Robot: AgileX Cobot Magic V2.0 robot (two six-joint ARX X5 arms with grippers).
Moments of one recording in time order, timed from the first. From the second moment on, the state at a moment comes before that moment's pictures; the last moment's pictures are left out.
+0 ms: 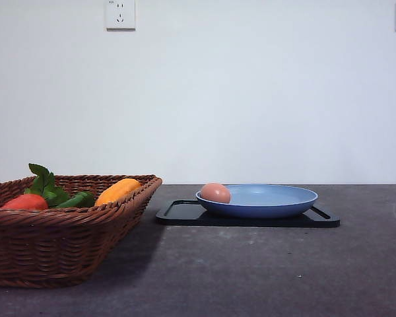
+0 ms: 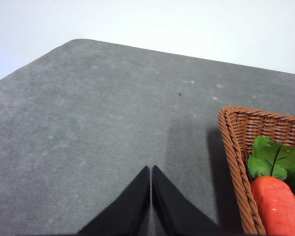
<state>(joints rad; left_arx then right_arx) 0.02 0.00 0.03 -0.18 -0.10 -0.15 0.59 0.34 0.42 1.17 0.24 0.07</state>
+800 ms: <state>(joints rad) 0.02 0.00 0.03 -0.18 -0.11 -0.15 0.59 0.34 0.43 1.35 0.25 0.07</state>
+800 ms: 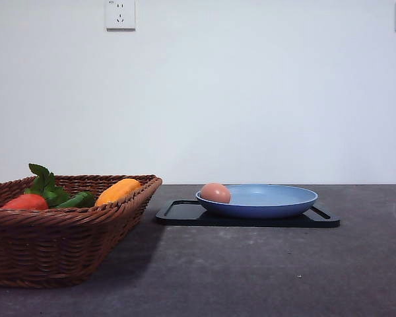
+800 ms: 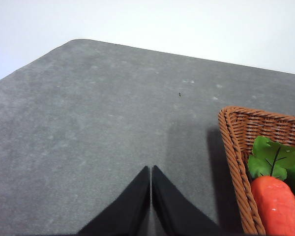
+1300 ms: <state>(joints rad) 0.02 0.00 0.03 -0.18 -0.10 -0.15 0.59 0.33 0.43 0.14 0.26 0.03</state>
